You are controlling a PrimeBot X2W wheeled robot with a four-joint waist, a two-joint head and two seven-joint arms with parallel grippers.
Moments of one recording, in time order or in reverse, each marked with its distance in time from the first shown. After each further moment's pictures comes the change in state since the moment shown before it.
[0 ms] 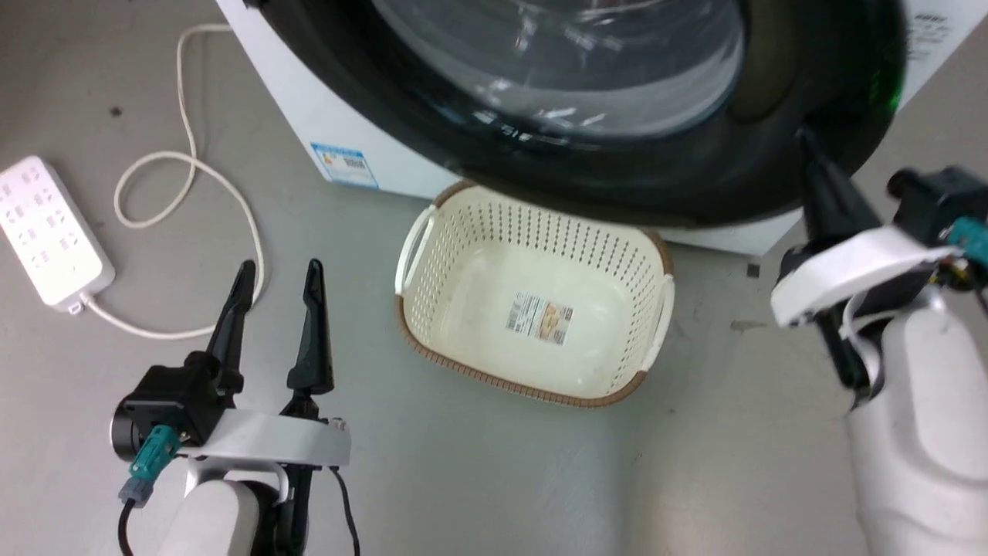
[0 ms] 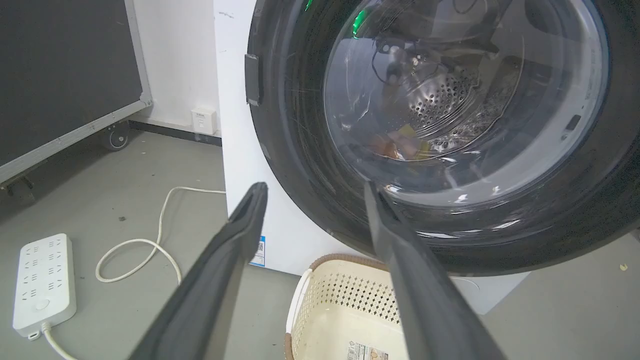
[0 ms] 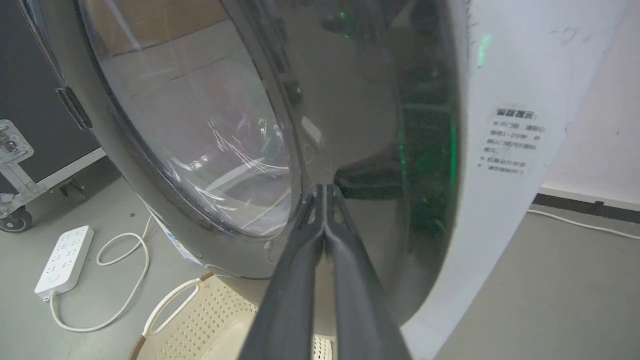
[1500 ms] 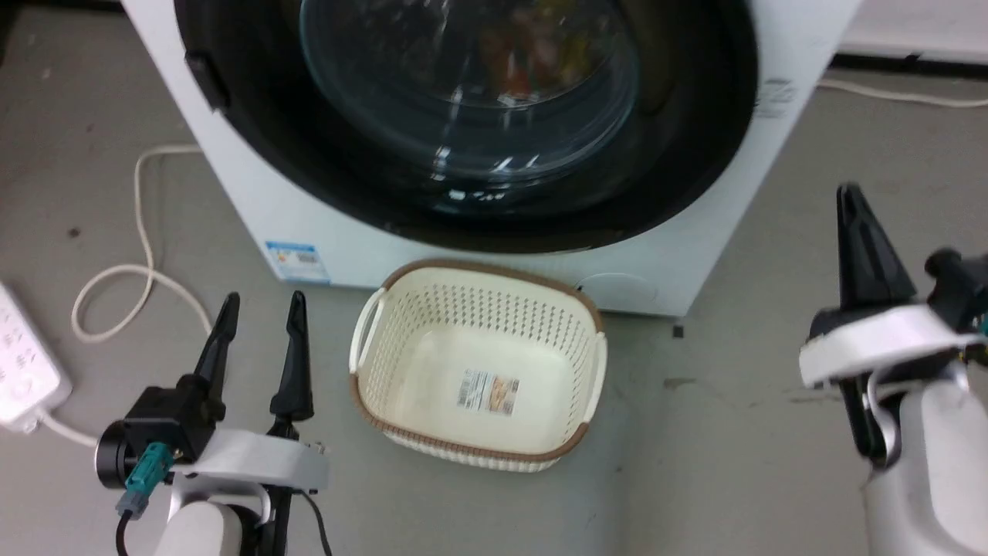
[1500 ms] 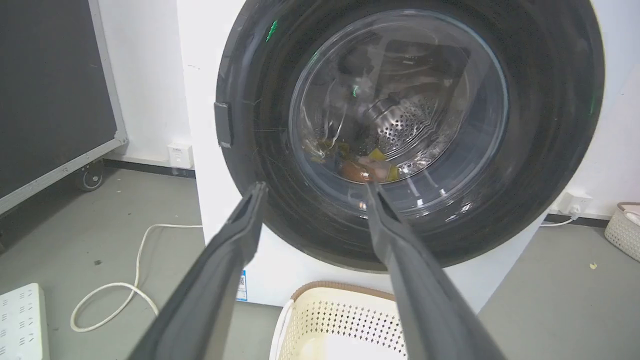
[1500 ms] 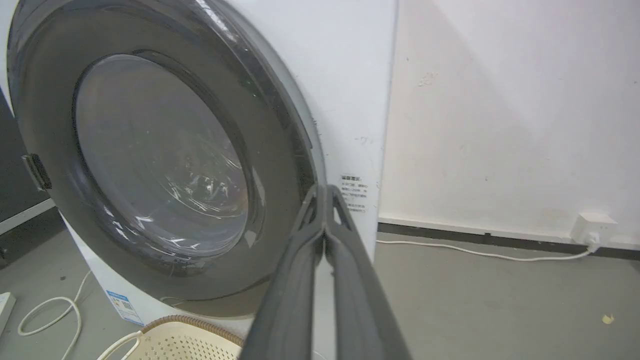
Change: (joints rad) left arm 0.023 -0.056 0.117 0.086 0.108 -0.103 0.000; right arm 0.117 -0.006 -0.059 -0.047 -0.025 0.000 -0.125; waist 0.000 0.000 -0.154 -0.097
